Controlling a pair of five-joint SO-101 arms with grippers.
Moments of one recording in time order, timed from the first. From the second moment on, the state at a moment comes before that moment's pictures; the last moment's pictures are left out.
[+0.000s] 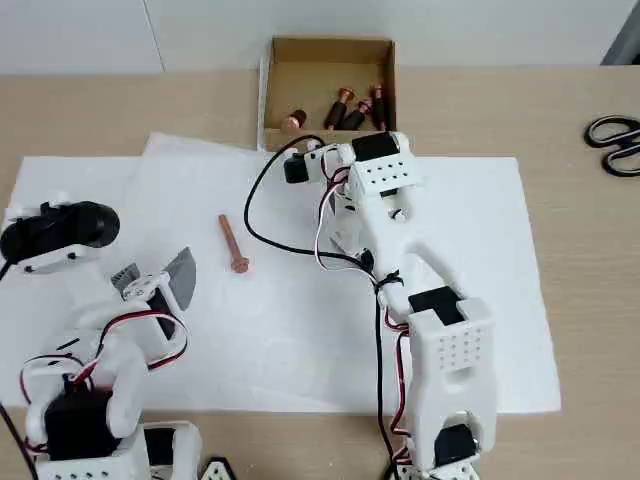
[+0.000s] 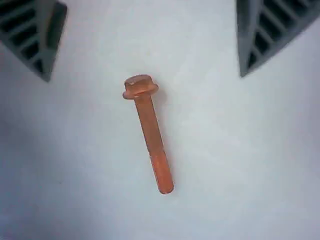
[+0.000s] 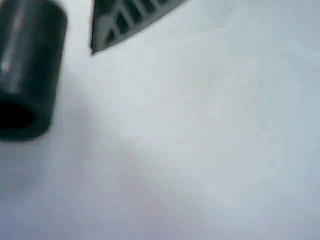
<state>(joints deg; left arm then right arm) -9.2 -73.8 46.6 78.9 18.8 -19.5 33.4 -26.1 95.6 21.6</state>
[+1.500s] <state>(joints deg) -9.2 -73.8 46.8 78.9 18.8 -20.4 37.2 -26.0 91.0 21.5</state>
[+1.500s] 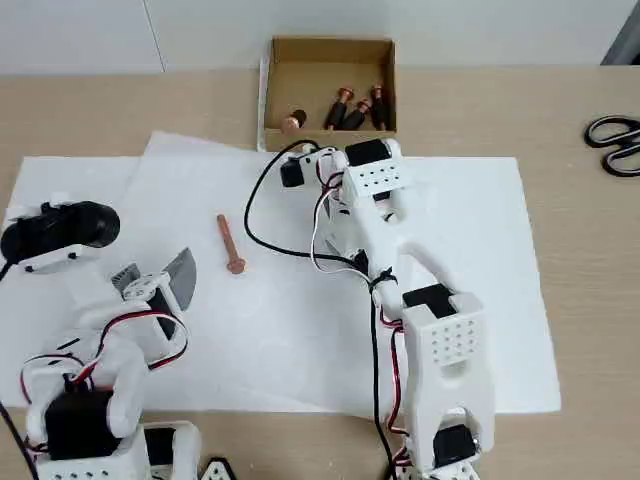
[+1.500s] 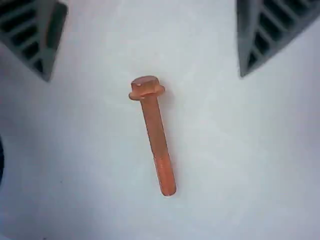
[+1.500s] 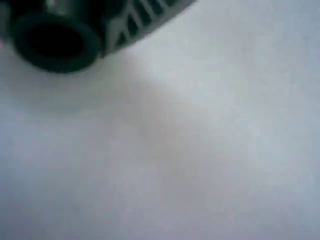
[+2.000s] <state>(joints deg) -9.2 -67.8 42.9 80.3 17.0 -18.7 37.4 -36.6 95.6 21.0</state>
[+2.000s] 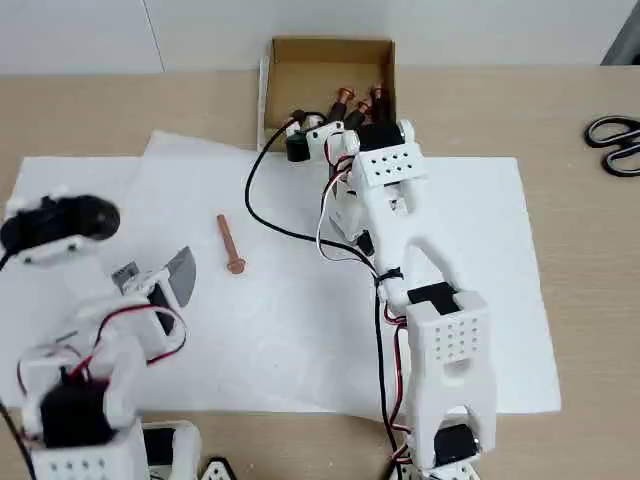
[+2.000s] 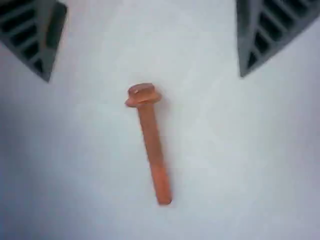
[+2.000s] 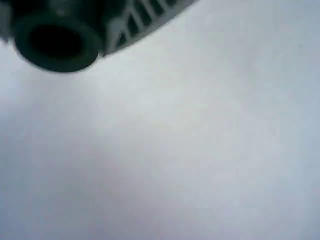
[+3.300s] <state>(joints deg) 1.2 18.1 8.1 70.6 29.8 -18.7 37.4 -36.6 95.7 13.9</state>
